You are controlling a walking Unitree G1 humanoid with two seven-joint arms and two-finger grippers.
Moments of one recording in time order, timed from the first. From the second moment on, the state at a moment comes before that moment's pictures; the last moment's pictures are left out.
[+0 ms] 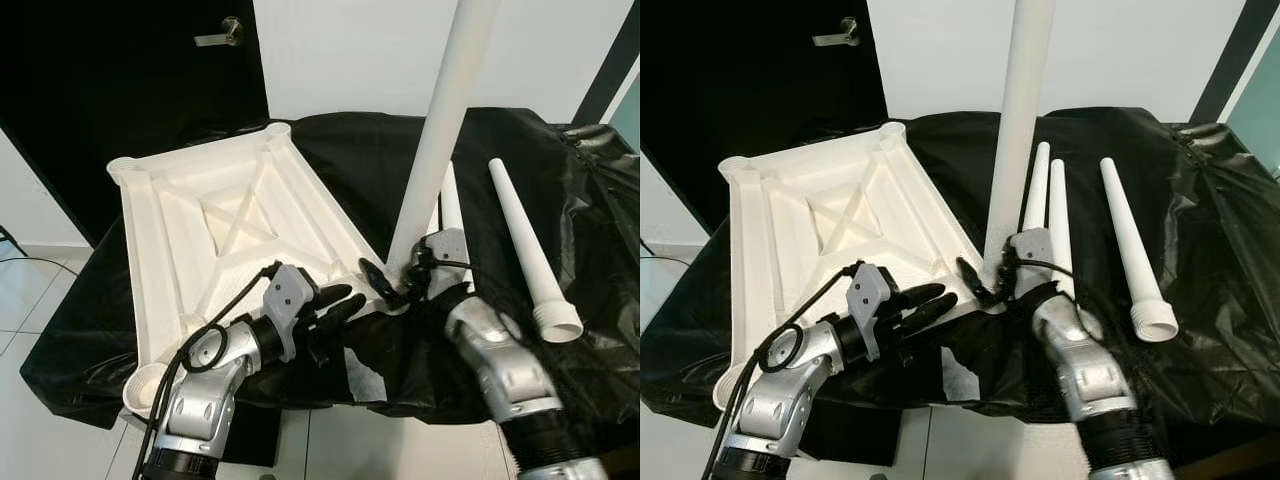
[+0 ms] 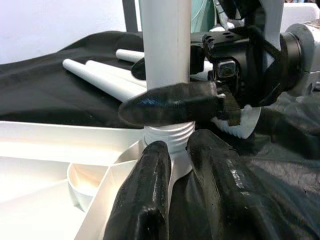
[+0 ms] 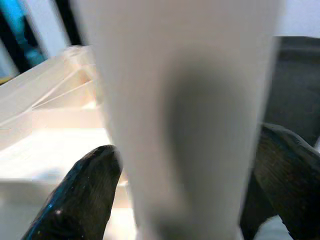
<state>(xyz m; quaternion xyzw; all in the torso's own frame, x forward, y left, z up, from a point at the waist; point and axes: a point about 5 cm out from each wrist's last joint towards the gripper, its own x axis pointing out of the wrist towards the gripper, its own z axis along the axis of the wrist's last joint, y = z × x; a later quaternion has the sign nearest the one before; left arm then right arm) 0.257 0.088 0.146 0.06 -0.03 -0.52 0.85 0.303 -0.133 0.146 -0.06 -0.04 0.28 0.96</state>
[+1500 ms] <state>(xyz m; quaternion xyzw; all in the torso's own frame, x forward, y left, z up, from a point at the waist) 0.258 0.092 0.147 0.06 -0.02 -0.51 0.86 0.315 -0.111 0.133 -0.02 -0.01 0.08 1.00</state>
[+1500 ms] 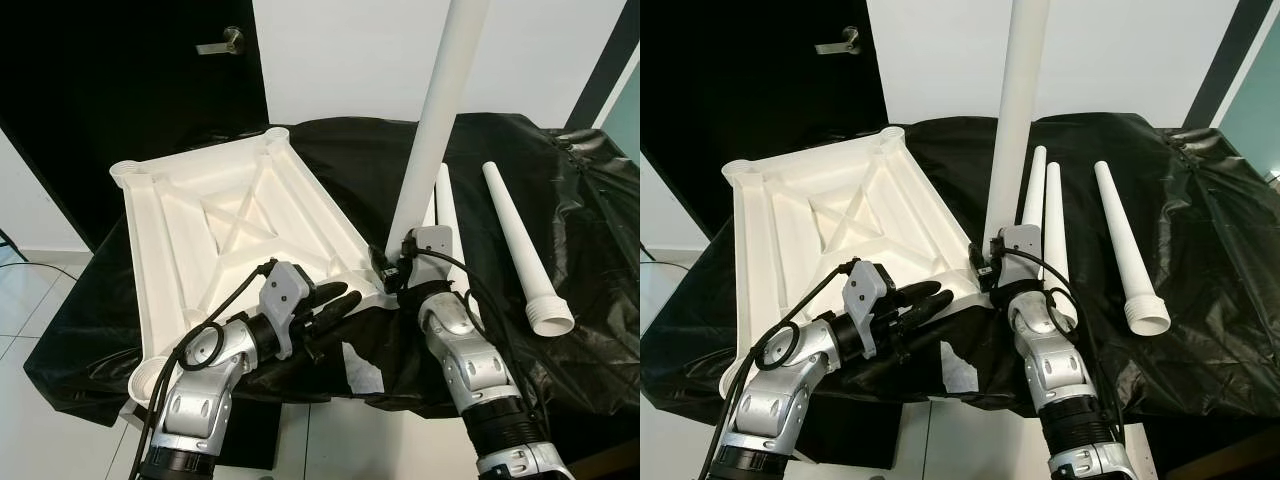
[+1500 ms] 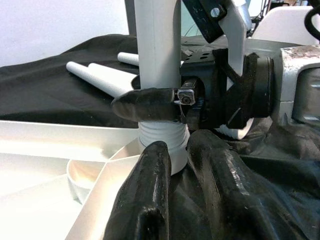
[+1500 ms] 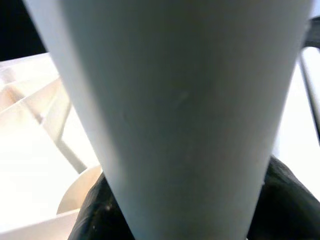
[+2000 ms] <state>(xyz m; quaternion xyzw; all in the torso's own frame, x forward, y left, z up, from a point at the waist) 0.257 0.092 0.145 0.06 -0.02 -0.51 0.85 0.306 -0.100 0.137 0.01 -0.01 0.02 1.00</state>
